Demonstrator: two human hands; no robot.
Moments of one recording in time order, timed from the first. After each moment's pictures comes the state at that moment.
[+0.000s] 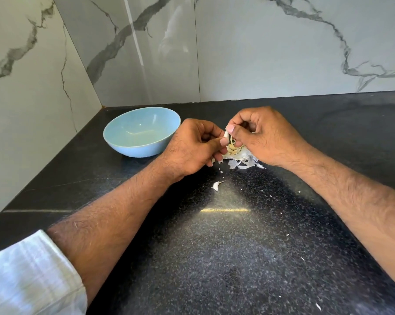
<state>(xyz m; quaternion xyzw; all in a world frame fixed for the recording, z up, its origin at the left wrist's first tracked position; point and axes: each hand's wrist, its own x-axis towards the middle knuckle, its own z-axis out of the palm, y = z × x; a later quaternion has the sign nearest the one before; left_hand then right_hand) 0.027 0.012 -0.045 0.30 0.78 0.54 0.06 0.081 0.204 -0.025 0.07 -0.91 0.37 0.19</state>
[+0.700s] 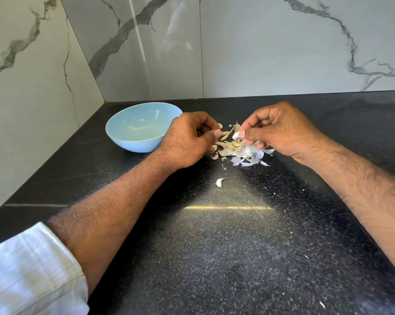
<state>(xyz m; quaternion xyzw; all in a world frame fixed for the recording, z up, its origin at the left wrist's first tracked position) 0.009 0.000 -0.048 0.29 0.83 0.48 -0.02 0.077 0.225 -0.025 0.02 -0.87 0.48 0.12</state>
